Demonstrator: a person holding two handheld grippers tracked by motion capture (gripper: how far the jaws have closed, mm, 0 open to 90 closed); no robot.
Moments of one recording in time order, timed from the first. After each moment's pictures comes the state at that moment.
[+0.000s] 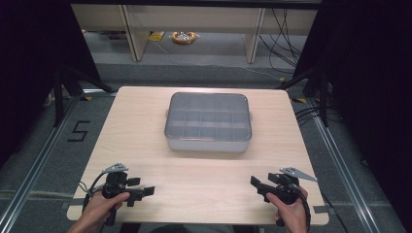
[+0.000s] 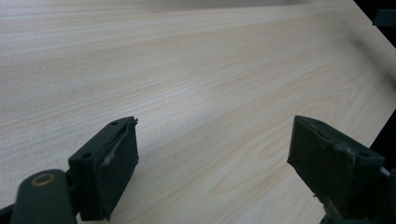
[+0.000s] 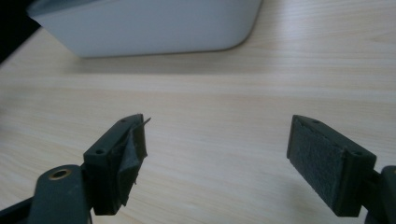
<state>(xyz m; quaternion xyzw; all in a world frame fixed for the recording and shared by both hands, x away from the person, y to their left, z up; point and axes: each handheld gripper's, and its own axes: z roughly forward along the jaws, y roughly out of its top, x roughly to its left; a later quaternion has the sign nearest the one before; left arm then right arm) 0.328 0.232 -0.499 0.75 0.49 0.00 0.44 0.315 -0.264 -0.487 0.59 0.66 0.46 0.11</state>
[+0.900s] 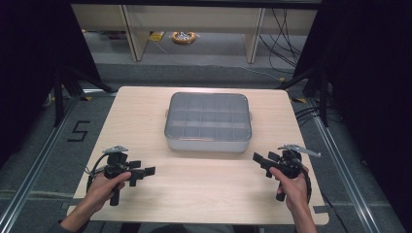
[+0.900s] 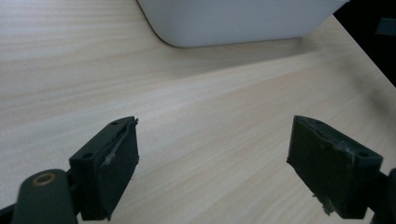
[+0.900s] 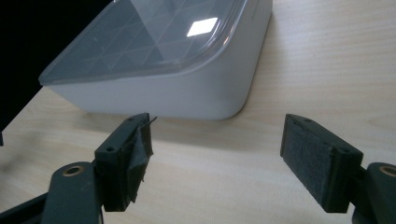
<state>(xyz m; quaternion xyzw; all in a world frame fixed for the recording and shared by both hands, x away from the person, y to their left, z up) 0.376 0.235 -0.480 0.73 0.51 0.01 0.46 0.375 -0.278 -0.460 0.58 0.65 0.49 0.12</state>
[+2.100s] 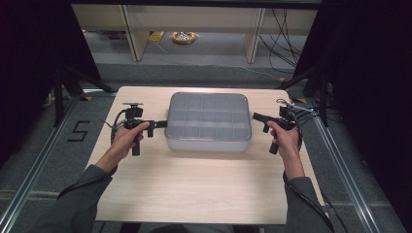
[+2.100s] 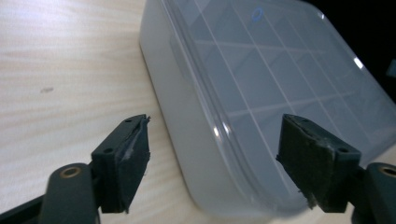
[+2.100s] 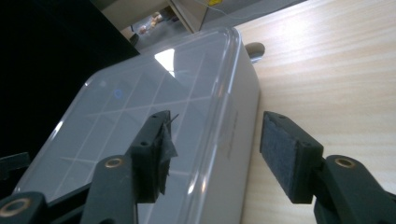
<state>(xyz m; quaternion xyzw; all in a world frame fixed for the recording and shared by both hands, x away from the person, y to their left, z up) 0.516 0.206 -0.446 0.68 0.56 0.03 0.47 0.508 -0.281 -0.430 0.63 0.59 0.50 0.05</state>
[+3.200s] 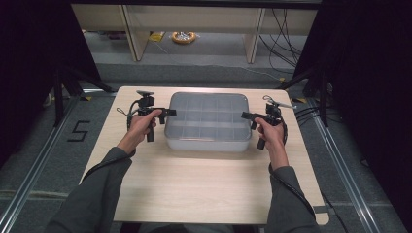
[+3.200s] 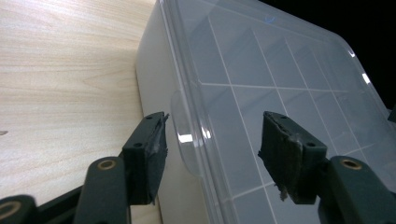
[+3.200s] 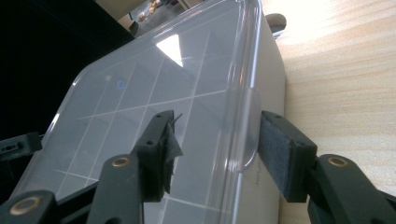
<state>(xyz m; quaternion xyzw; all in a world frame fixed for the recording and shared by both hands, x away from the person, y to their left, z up) 0.569 0.177 -0.456 0.66 0.60 0.00 0.45 0.543 -0.257 -0.459 0.64 0.60 0.48 0.04</state>
